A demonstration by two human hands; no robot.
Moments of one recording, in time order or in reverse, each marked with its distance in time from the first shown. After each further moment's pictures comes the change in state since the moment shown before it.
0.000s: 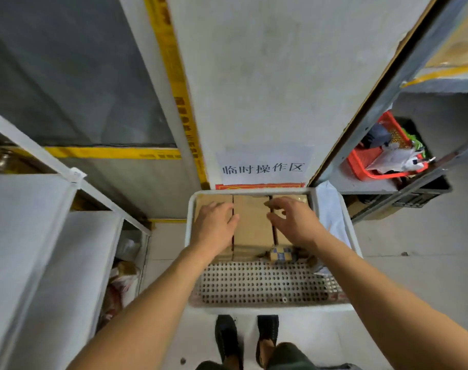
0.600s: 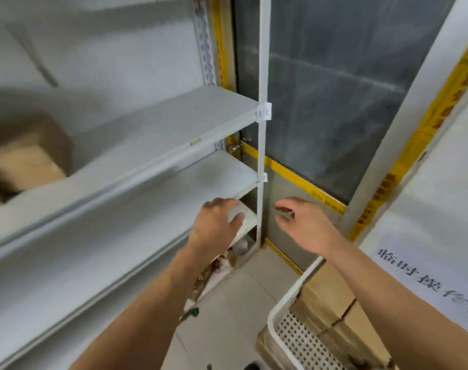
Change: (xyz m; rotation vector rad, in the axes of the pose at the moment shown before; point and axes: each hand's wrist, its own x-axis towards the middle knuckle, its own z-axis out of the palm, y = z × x) left_hand -0.238 -0.116 -0.190 -0.001 0.686 -0.539; right_hand -0.015 -0.312 0.053 -0.058 -0.279 -0.821
